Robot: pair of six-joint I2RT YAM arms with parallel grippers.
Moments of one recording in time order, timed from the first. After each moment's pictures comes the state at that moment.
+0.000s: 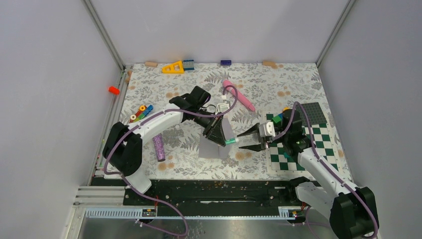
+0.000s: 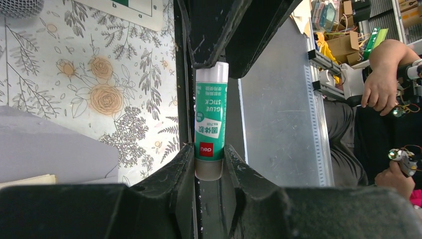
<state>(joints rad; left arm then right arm) -0.65 1.65 1.26 -0.64 1.18 0.23 0.30 0.96 0.50 0.16 -1.36 -0.61</state>
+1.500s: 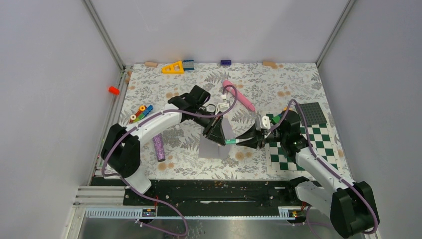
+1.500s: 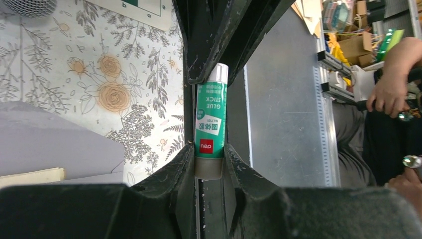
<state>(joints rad) -0.65 1.65 1.27 -0.66 1.14 0.22 0.34 1.00 0.46 0.28 -1.27 -0.39</state>
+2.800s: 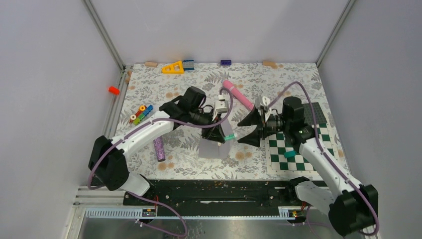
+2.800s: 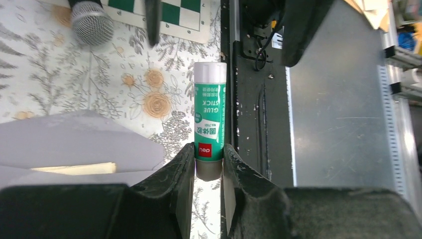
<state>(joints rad) -0.70 1.45 1.19 -0.53 0.92 0.25 0.31 1.07 0.73 0.01 -1.22 0.03</state>
